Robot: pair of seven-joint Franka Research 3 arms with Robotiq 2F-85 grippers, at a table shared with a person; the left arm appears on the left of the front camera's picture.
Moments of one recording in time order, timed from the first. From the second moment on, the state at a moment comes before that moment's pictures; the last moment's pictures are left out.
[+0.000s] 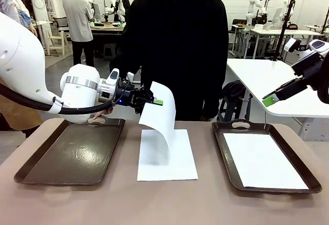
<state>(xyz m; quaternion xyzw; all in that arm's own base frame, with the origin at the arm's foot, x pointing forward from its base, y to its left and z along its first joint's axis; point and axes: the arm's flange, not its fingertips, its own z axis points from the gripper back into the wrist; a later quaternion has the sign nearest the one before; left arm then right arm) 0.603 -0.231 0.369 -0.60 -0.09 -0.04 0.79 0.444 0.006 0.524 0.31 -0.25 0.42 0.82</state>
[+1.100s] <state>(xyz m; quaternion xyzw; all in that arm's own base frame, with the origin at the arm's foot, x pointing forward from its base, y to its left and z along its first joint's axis) 0.569 -0.175 0.416 -0.52 -0.09 -0.11 0.84 0.444 0.006 0.524 0.31 -0.25 0.42 0.82</state>
